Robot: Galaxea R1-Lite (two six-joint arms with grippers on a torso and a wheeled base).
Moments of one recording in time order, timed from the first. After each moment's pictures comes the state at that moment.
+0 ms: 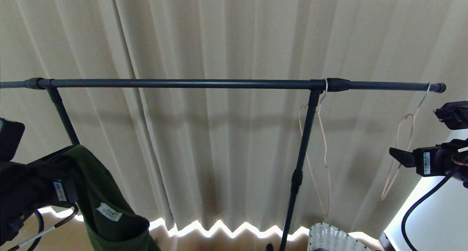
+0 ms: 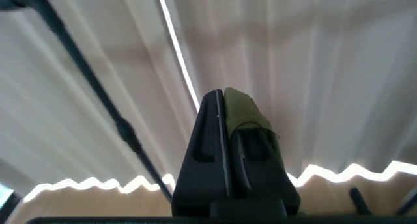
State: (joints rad) left arm -0.33 1.09 -0.34 -0.64 0.33 0.20; right arm -0.01 1.38 -0.63 -0.29 -0.19 -0.06
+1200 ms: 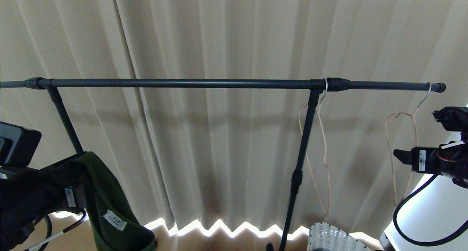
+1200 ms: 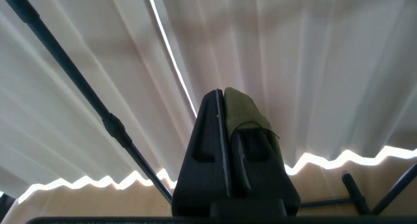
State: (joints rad) left arm -0.34 1.12 -0.32 -0.66 0.30 0.20; right arm -0.05 1.47 -0.66 -0.29 -0.30 0.08
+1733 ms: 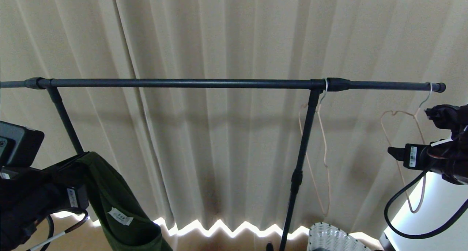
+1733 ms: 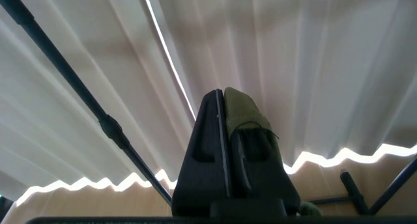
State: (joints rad) left arm -0.35 1.12 -0.32 -0.66 0.30 0.20; right arm -0.02 1.51 -0.69 -0.29 -0.29 0.13
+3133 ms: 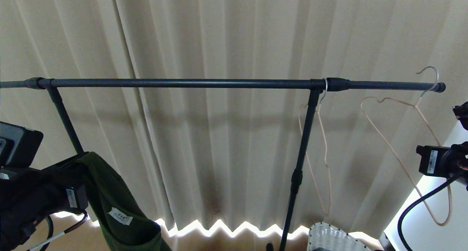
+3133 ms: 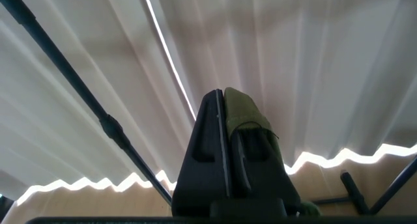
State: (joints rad) left arm -0.35 1.12 -0.32 -0.66 0.30 0.20; right arm 0.06 1.30 -0.58 -0.30 -0.28 0.13
